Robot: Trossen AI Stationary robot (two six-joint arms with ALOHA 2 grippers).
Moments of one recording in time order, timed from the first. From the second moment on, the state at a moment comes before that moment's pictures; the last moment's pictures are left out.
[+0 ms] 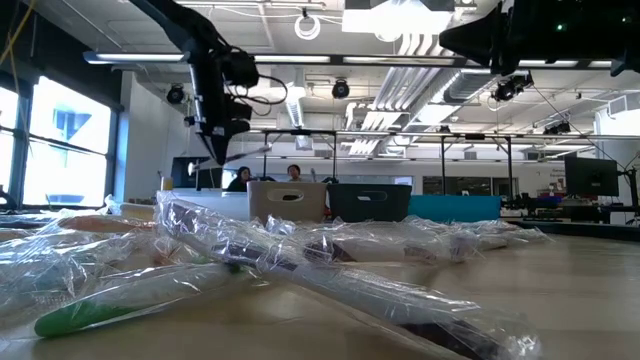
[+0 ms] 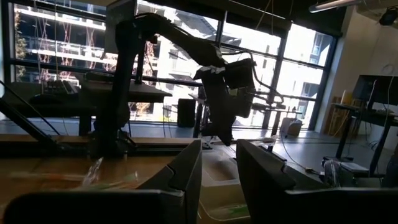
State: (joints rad) left arm 0.84 1.64 1.36 -0.82 -0.27 0.08; right arm -0.07 0.73 0.25 0.69 0.26 -0.19
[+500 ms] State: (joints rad) left arm 0.85 1.65 1.19 -0.72 -0.27 0.13; right arm -0.07 0.73 0.25 0.67 0.26 -0.19
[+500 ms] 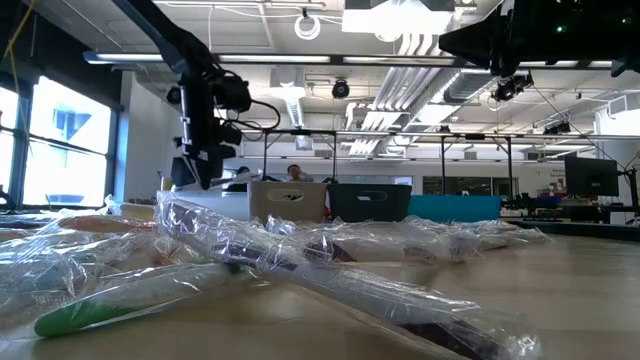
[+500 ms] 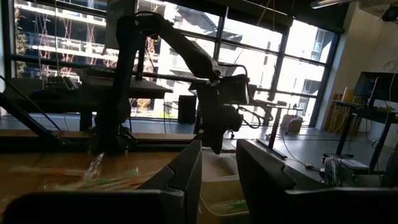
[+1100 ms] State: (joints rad) left arm 0.85 1.65 1.11 -0.71 -0.27 0.15; right arm -0.07 0.73 0.25 0.67 0.26 -0.19
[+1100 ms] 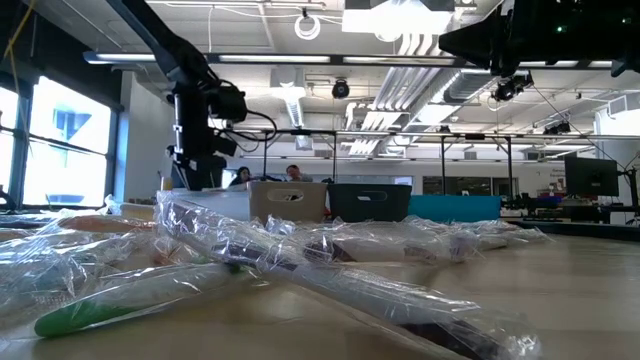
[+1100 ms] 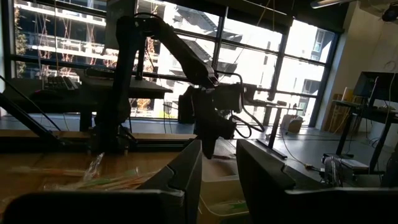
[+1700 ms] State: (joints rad) left arm 0.85 1.65 1.11 -0.70 -0.26 0.15; right arm -0.07 0.73 0.25 0.67 0.26 -0.18
